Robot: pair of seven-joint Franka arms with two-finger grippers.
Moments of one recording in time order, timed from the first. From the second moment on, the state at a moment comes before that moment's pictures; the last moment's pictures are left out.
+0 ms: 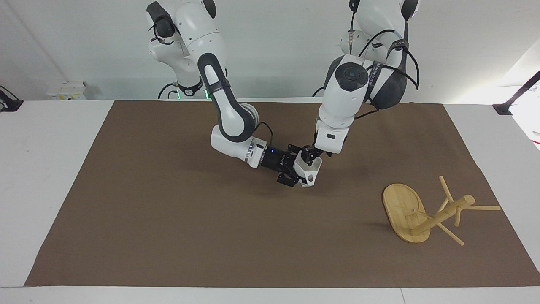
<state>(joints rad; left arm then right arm) -0.59 0.31 0.03 -1.52 -0.07 1.82 -0.96 0.45 0.49 0.12 -1.82 2.07 2.37 -2.47</state>
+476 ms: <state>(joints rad) -0.59 0.30 0.03 -1.54 -0.08 1.86 -1.01 0.45 0.49 0.12 -1.82 2.09 2.37 -2.47</state>
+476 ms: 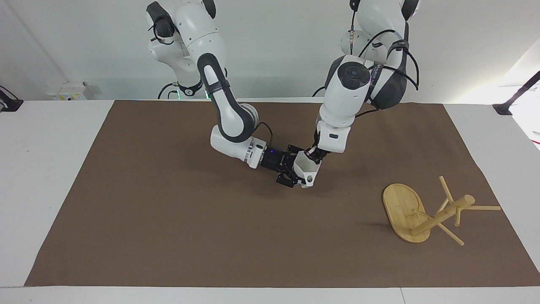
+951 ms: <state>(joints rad) -0.59 0.30 0.03 -1.54 -0.09 1.88 -1.01 0.43 0.48 0.12 -1.82 2.08 2.38 -2.47</state>
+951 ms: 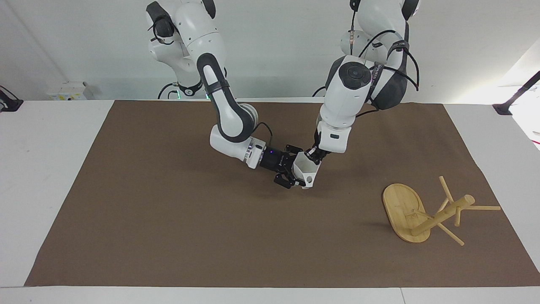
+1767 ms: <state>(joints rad) -0.39 -0.01 0.05 -1.91 -0.05 2.20 -0.93 0.18 0.26 -0.18 -1.87 1.21 2.01 -2.07</state>
